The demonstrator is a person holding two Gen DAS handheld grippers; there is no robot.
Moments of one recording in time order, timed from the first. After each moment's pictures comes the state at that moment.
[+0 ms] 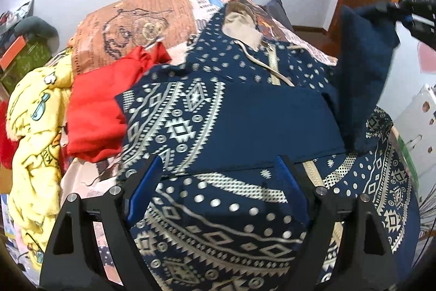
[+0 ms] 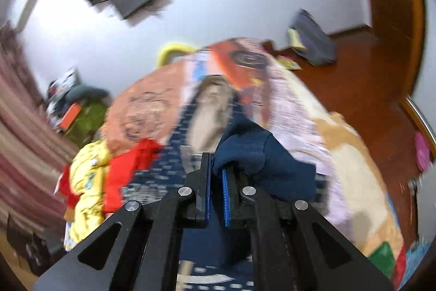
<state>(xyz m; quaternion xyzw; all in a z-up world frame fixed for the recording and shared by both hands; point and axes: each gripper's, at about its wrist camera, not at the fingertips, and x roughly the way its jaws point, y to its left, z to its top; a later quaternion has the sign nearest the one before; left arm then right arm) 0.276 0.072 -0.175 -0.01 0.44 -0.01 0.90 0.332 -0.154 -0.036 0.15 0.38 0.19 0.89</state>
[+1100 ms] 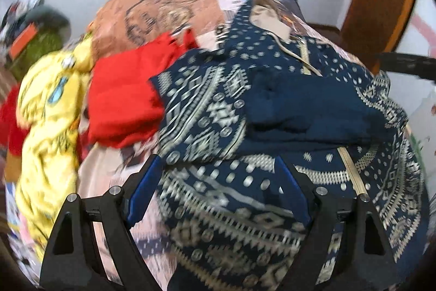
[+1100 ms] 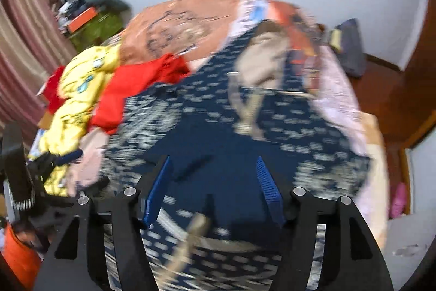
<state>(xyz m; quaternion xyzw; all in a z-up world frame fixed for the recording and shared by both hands) 0.274 0.106 -0.187 0.01 0.46 0.01 0.89 0.291 -0.062 -0.094 -0.06 0.45 0.23 0.86</state>
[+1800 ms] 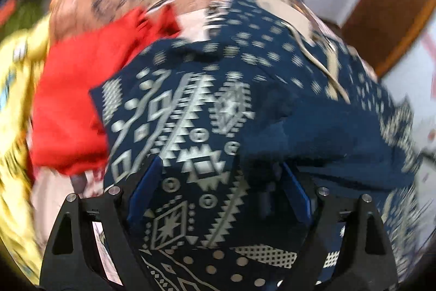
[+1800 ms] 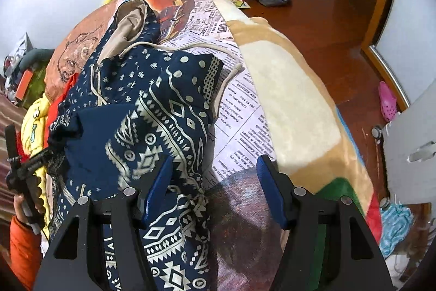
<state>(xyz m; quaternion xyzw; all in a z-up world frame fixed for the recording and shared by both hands) 0.374 0.138 -0.241 -0.11 0.51 -0.01 0.85 0.305 -0.240 -0.169 0.11 0.53 0.08 0.84</state>
